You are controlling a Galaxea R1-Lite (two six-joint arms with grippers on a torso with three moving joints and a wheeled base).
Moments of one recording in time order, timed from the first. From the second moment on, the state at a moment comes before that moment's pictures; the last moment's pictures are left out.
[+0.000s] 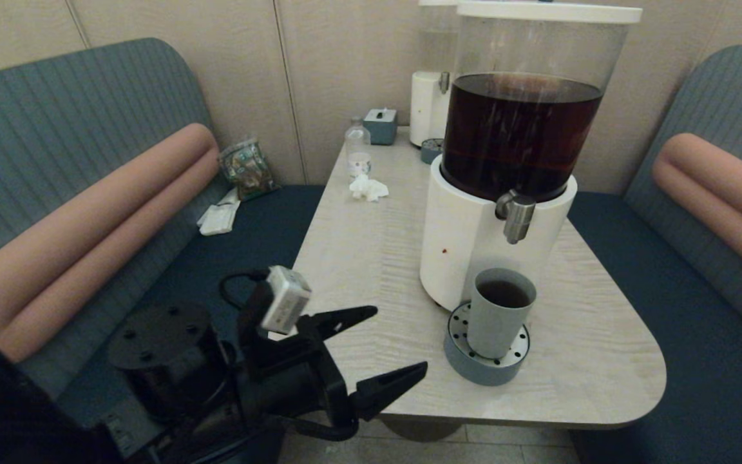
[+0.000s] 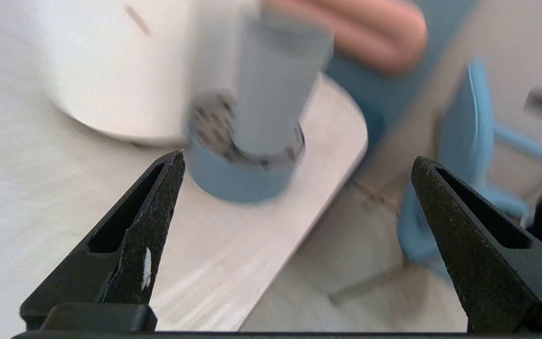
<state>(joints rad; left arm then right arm) -0.65 1.80 -0.34 -1.52 -0.40 -0.16 0.00 0.00 0.00 0.01 0.02 -0.02</state>
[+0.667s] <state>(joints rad) -0.20 0.99 -0.17 -1.42 -0.13 -0.26 0.00 0.00 0.00 0.01 0.02 -0.02</state>
